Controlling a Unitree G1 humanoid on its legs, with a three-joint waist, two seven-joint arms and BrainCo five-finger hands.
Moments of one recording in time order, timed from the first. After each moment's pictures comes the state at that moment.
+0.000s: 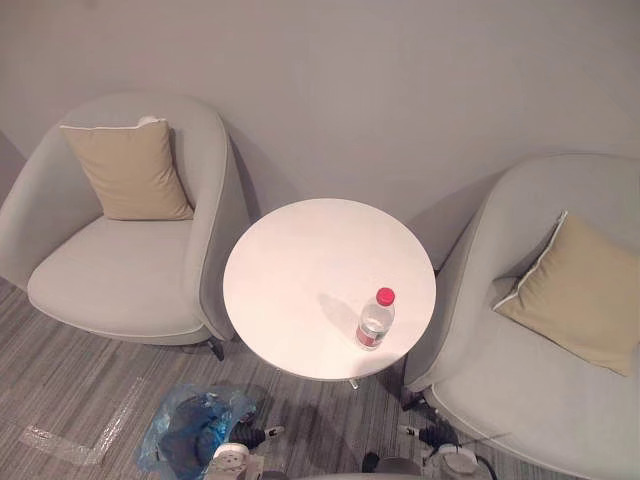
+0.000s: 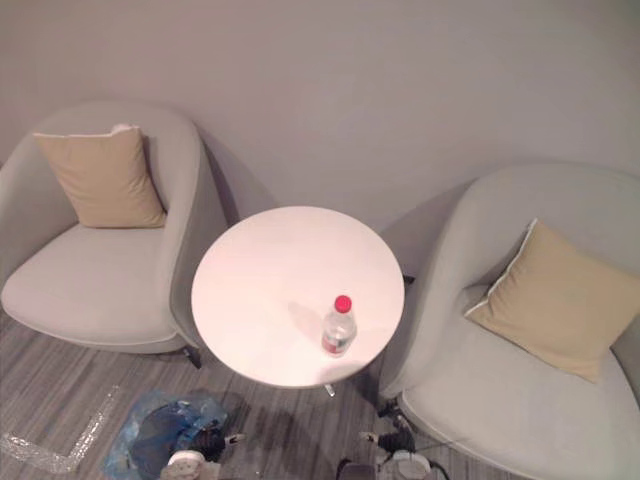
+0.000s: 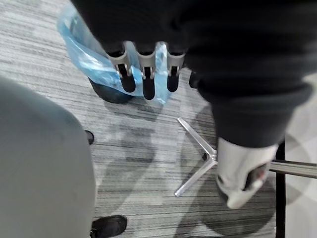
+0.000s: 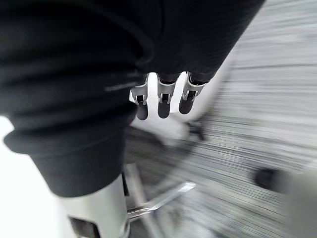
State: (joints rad) left arm 0.00 0.07 -0.02 1.11 0.12 -0.06 0.11; right arm 0.08 -0.12 0.00 0.68 -0.07 -0.08 -0.14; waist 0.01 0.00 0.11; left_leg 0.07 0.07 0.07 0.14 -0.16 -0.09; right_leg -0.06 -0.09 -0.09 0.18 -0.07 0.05
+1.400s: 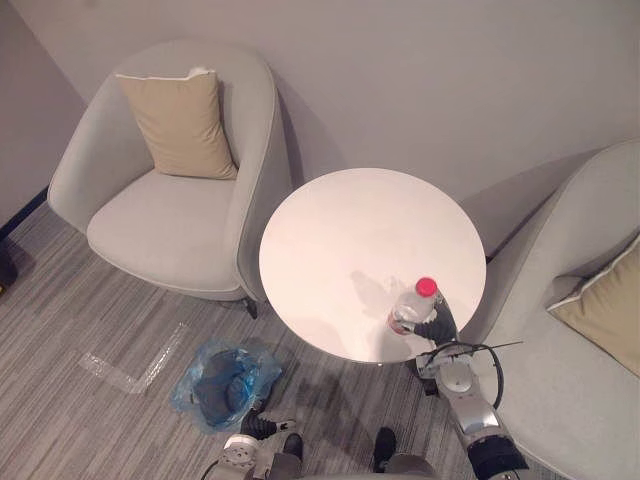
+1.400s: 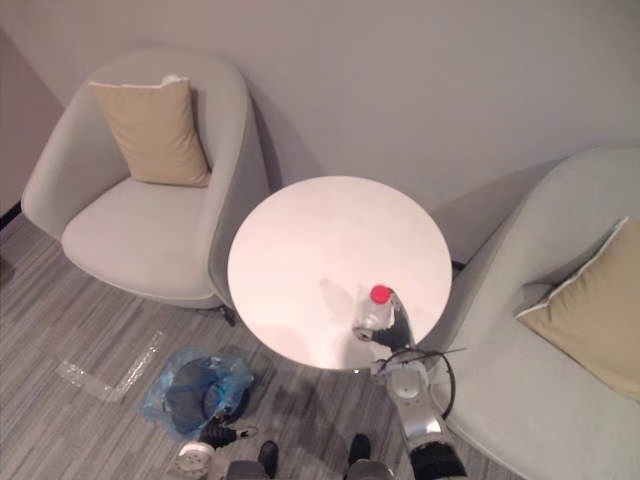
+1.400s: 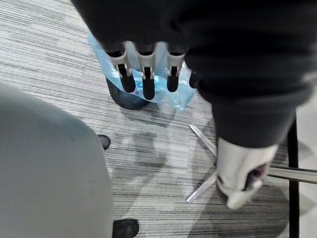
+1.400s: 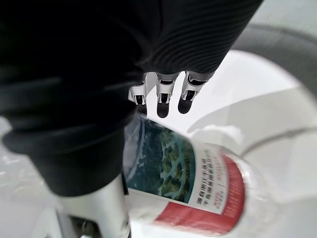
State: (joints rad) left arm 0.00 0.07 -0.12 1.05 0.13 -0.08 0.11; right arm -0.12 -0.18 0.06 0.43 -0.19 -0.15 -0.27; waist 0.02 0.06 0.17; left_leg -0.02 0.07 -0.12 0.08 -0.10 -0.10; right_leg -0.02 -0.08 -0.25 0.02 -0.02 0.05
